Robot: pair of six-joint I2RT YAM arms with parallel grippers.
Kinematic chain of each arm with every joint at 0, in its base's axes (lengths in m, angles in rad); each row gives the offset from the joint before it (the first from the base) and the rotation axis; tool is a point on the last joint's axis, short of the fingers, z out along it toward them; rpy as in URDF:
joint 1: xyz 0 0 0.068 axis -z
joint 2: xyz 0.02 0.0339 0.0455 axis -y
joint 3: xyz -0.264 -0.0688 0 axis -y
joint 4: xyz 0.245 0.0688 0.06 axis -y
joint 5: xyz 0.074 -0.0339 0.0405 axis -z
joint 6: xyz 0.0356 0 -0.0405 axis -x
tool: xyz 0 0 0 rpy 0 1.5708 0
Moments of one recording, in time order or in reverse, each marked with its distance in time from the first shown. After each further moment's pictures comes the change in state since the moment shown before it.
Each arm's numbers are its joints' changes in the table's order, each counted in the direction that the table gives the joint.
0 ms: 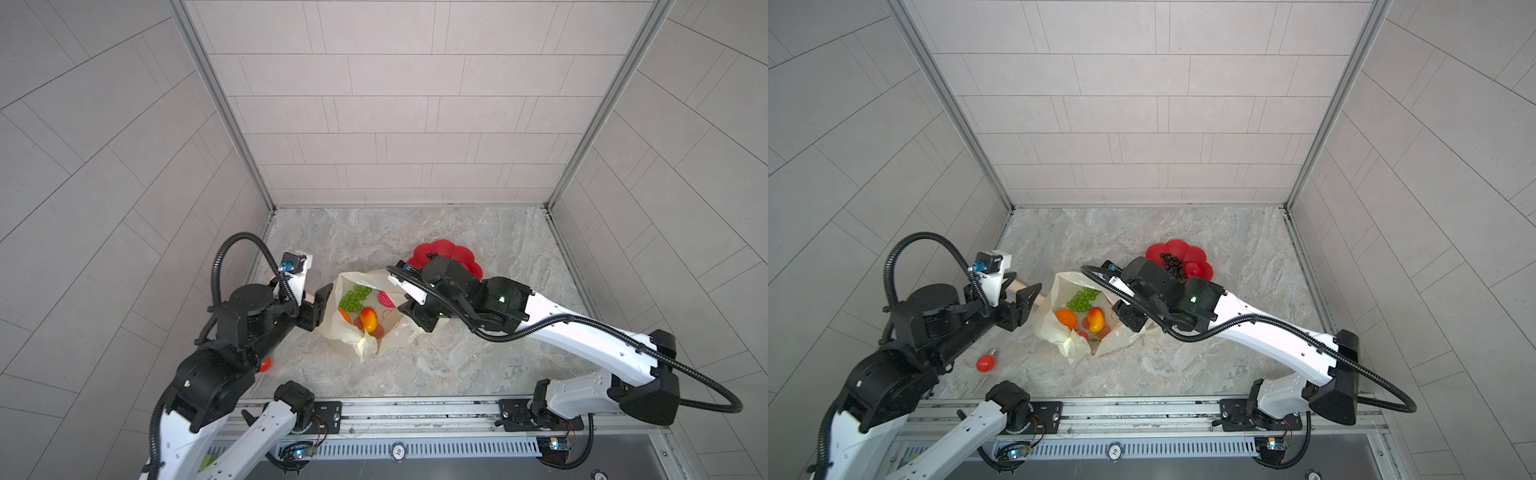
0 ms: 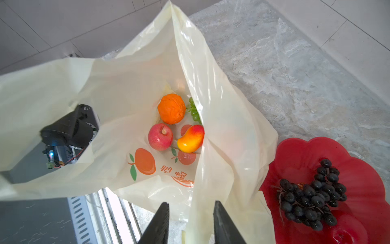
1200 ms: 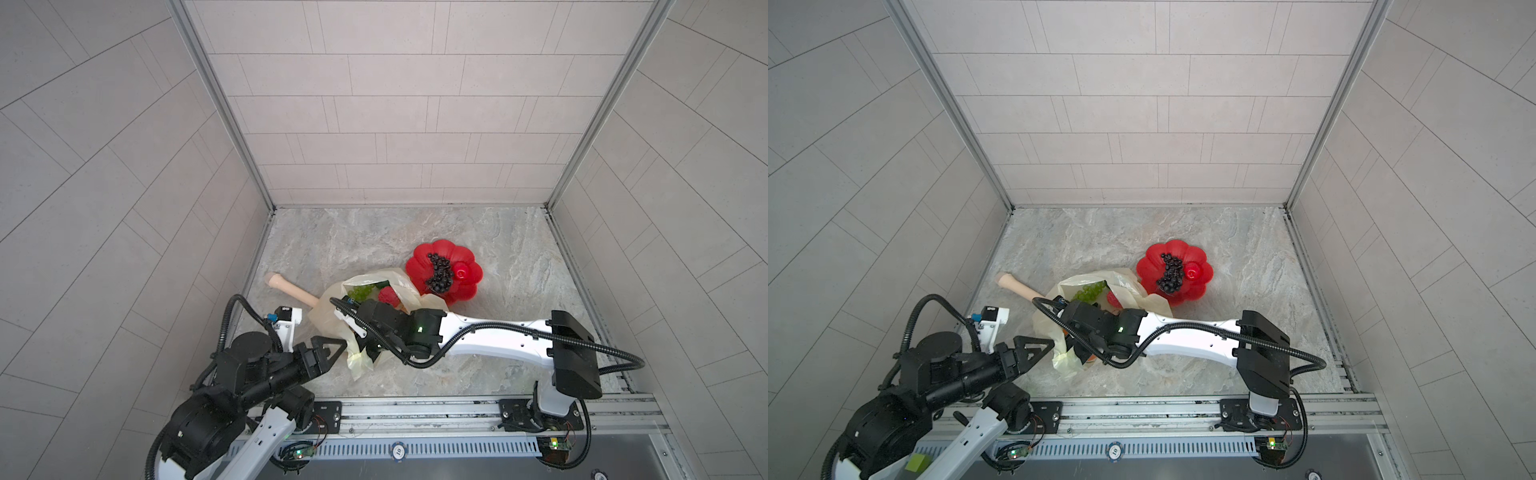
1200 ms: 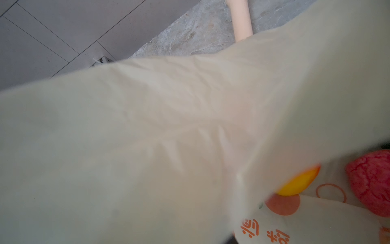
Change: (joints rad) left arm 0.000 0.327 -0.316 -0.109 0.452 0.953; right arm -0.193 -0.346 0.016 0.338 -0.045 -0.318
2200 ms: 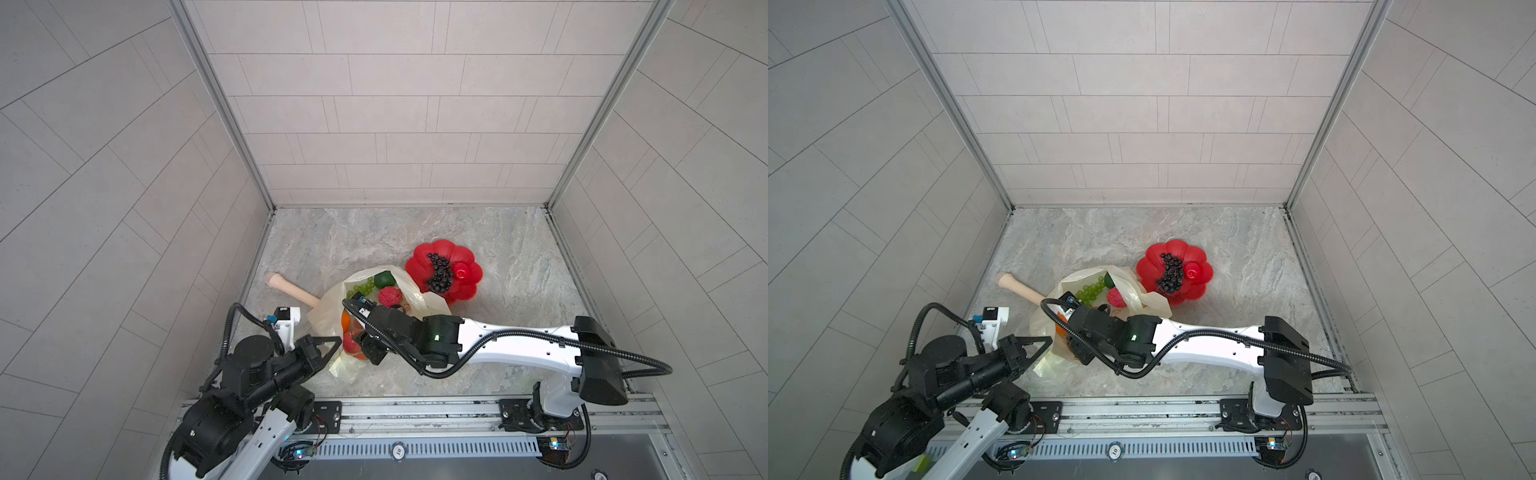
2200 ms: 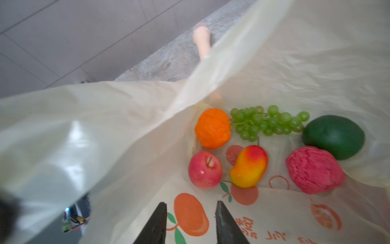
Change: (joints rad) left arm 0.000 0.088 -0.090 0.053 -0.048 0.091; right arm -0.017 0.112 -0.068 -0.023 0.247 0.003
